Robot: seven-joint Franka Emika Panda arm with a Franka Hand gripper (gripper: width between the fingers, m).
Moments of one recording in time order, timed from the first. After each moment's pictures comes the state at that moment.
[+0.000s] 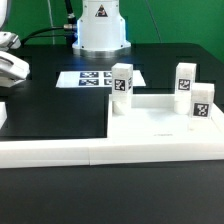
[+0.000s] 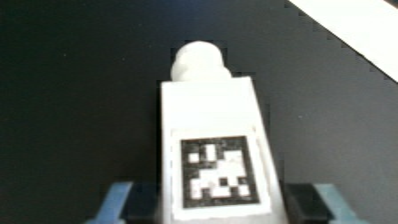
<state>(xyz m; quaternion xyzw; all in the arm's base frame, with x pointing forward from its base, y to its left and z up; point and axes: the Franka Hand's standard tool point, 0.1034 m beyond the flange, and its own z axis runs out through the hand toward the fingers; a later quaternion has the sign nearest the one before) 0.302 -0.241 0.008 -0.86 0.24 0.43 0.14</state>
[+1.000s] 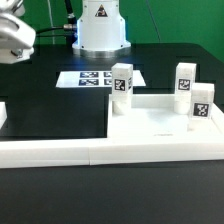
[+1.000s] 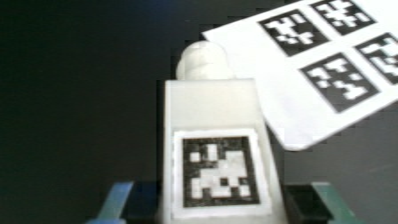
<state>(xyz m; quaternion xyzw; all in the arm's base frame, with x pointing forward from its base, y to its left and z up) 0.362 -0.211 0.086 -0.89 0.21 0.38 0.15</state>
